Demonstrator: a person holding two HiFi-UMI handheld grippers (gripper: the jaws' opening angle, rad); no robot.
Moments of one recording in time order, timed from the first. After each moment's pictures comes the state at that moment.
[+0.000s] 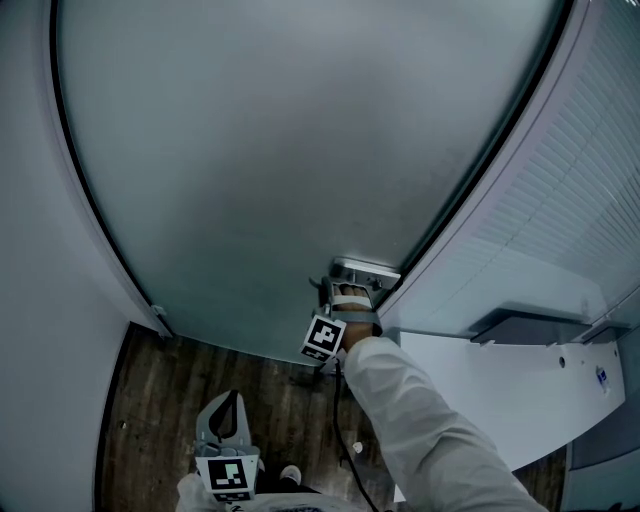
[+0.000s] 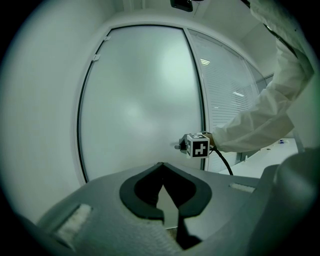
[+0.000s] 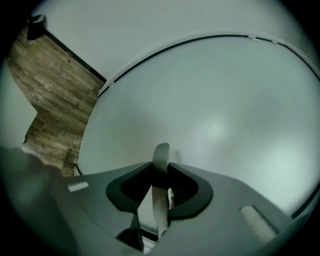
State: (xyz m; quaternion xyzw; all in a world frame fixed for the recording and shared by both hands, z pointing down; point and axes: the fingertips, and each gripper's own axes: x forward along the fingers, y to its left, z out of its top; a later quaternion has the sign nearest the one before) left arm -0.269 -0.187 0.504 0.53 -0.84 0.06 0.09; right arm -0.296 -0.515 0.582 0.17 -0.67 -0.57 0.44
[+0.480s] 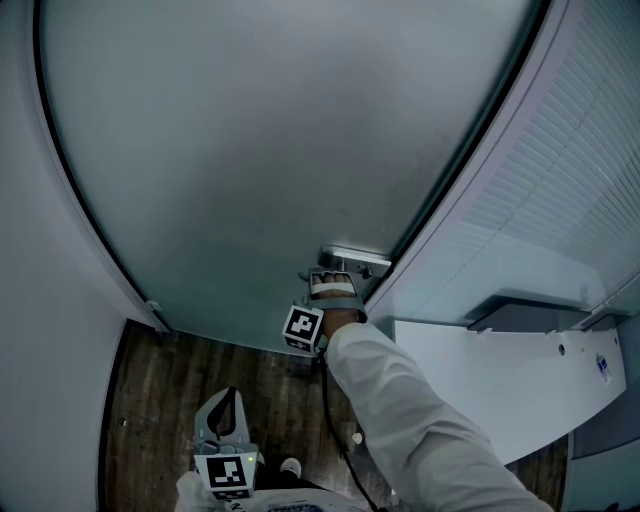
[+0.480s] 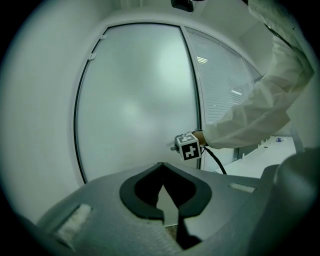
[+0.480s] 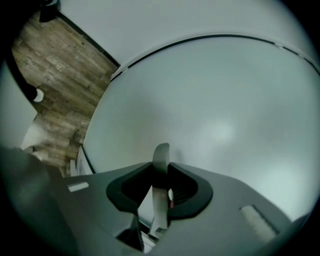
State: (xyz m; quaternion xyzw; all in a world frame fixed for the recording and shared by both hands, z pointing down) left arm -0.249 -0.197 0.510 0.54 -0.83 0.08 0.10; right arm -0.297 -0.519 0.595 0.14 -0.59 -0.62 0.50
